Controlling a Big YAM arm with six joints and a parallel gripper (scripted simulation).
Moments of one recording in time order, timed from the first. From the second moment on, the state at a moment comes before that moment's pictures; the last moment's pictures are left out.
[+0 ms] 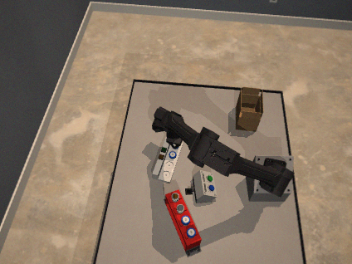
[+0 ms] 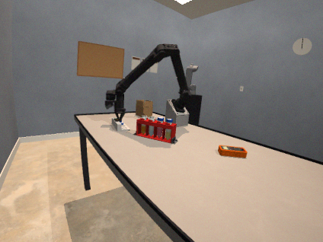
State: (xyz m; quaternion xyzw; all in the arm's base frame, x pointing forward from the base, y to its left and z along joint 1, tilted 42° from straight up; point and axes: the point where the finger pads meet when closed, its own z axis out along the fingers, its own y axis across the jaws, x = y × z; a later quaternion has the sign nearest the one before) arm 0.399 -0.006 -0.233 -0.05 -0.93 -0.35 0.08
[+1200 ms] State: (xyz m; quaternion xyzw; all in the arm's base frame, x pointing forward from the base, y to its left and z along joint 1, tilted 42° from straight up) arm 0.397 -0.002 -0.236 -0.05 -0.93 -0.35 0.08
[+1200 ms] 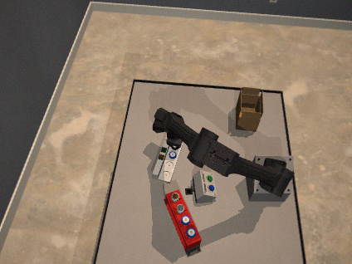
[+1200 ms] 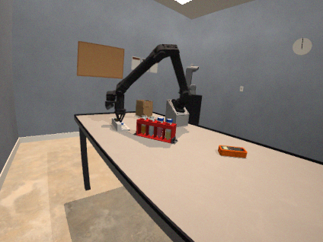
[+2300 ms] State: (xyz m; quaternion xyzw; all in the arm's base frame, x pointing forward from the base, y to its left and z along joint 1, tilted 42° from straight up) arm 0.408 -0.076 -0.154 -0.06 -0.93 -0.35 0.08
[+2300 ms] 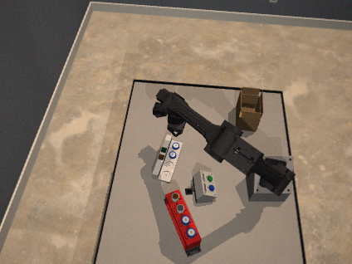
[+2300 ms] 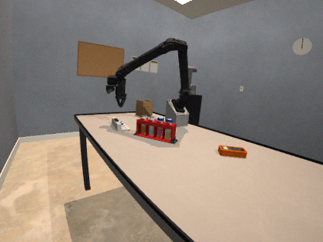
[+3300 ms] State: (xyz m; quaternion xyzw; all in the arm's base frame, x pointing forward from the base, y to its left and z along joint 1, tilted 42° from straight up) arm 0.324 -0.006 -0.077 0.14 -0.92 -0.36 0.01
